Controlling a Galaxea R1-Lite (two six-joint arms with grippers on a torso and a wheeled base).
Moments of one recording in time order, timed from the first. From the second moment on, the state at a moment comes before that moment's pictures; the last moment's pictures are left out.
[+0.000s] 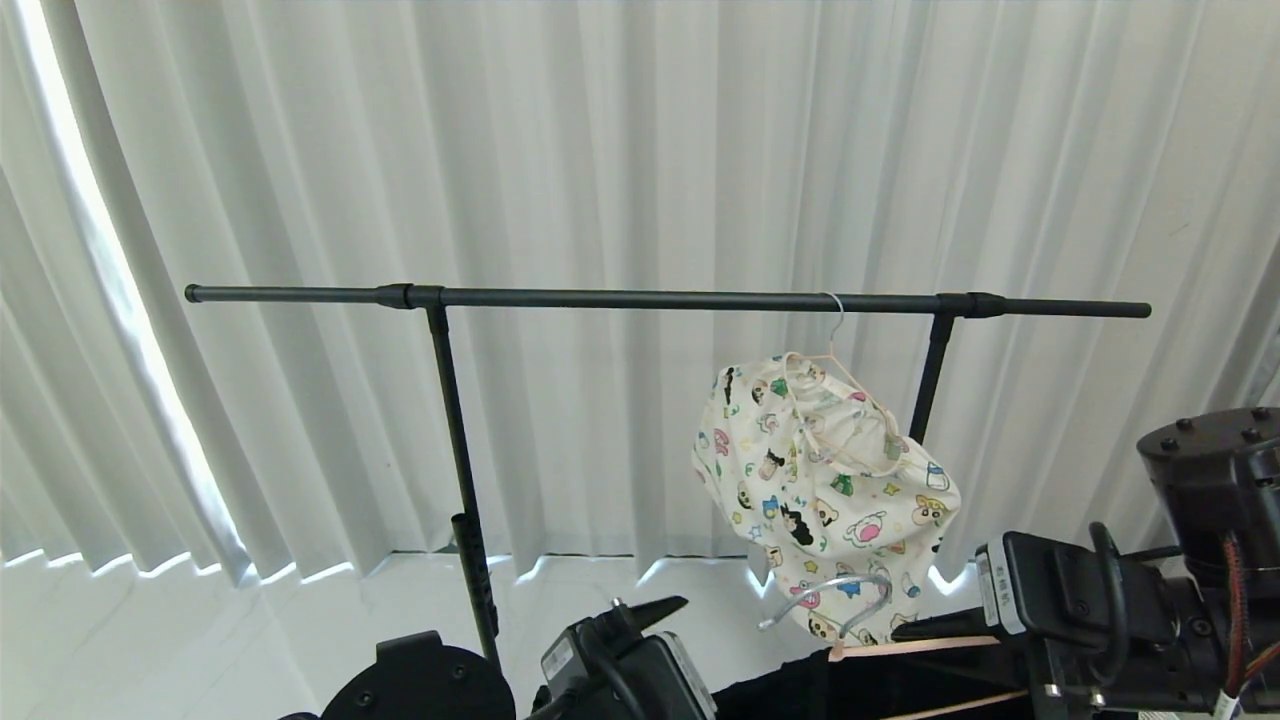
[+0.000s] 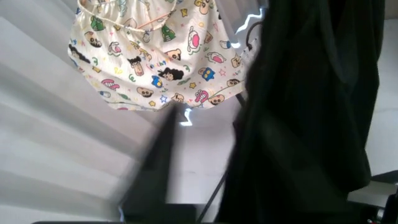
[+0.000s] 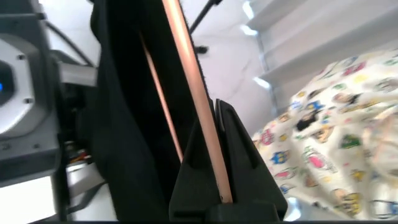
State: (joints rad) left arm -1.03 1.73 -0.32 -1.08 0.14 0.37; right arm 0.67 1.37 -0.62 -0.08 0.37 -0.67
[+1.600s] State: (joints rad) left arm -0.52 1.65 -0.01 -1.08 -0.01 0.33; right arm 0.48 1.26 -0.61 -0.12 0.42 -0.73
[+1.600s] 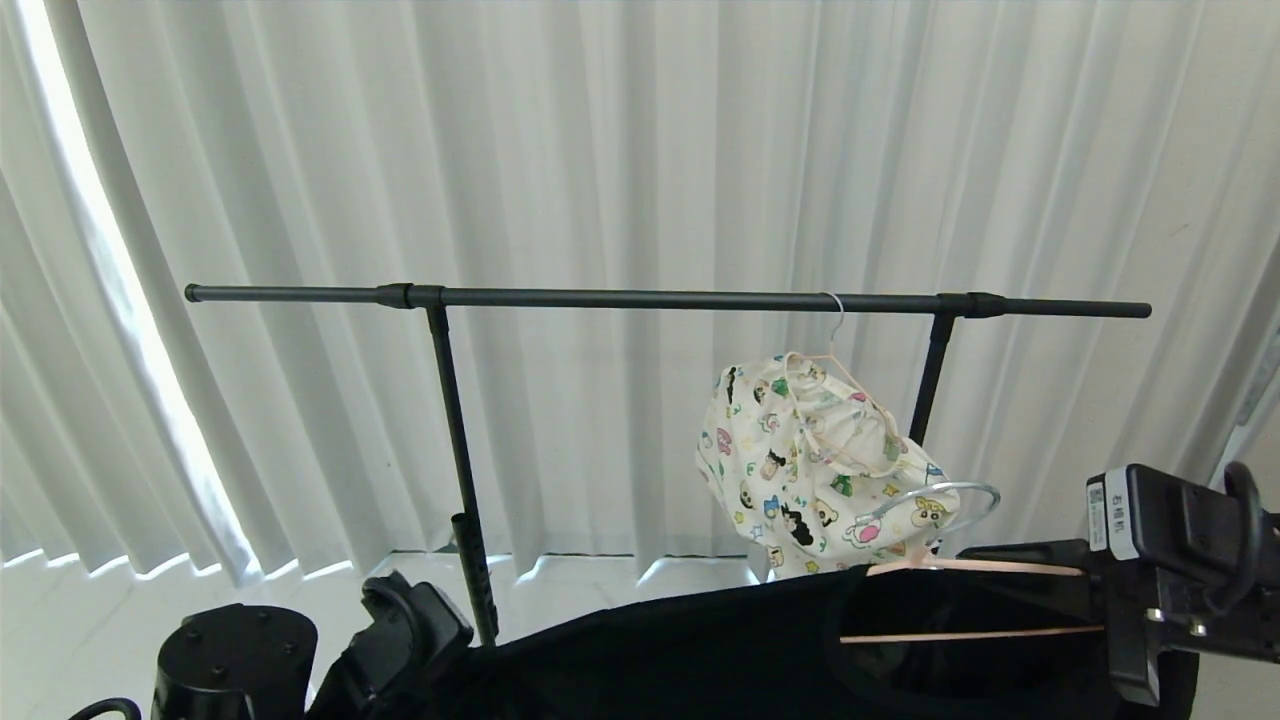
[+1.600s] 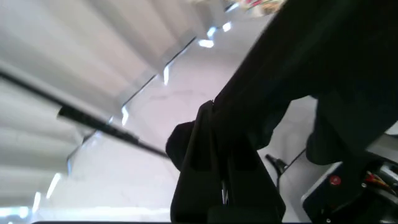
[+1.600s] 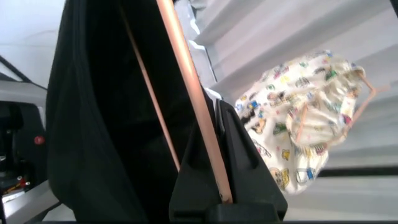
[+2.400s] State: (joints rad) left arm -0.44 1.63 0.00 -1.11 0.01 0.33; right arm 0.43 1.27 -0.61 -0.23 0.41 -0.62
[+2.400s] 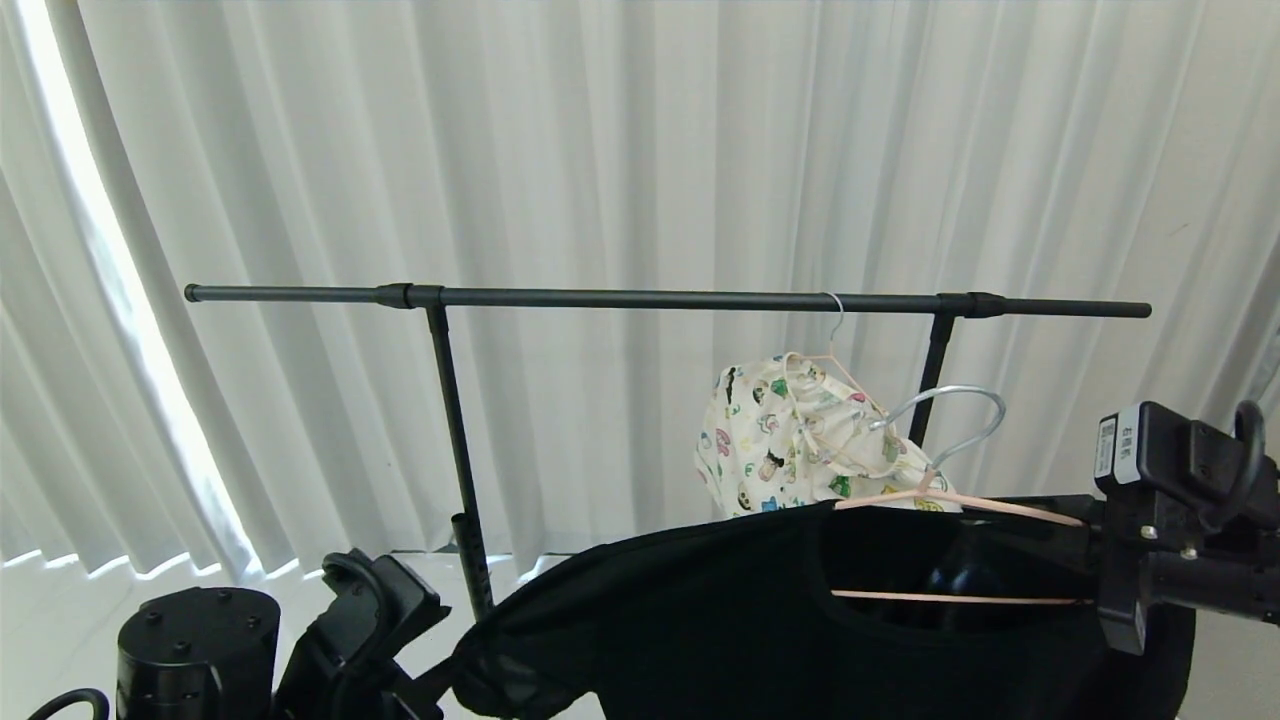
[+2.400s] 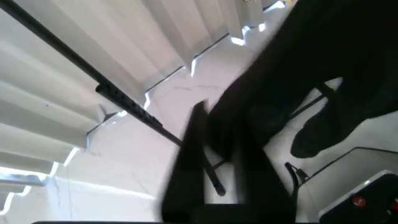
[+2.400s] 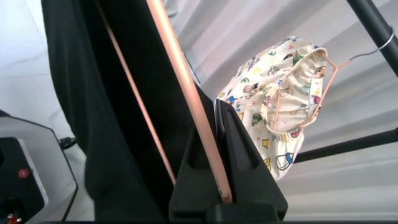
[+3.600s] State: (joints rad) left arm -0.59 1.50 -0.02 -1.11 0.16 0.15; right arm 0.43 1.30 -0.62 -0.22 0.14 -0.33
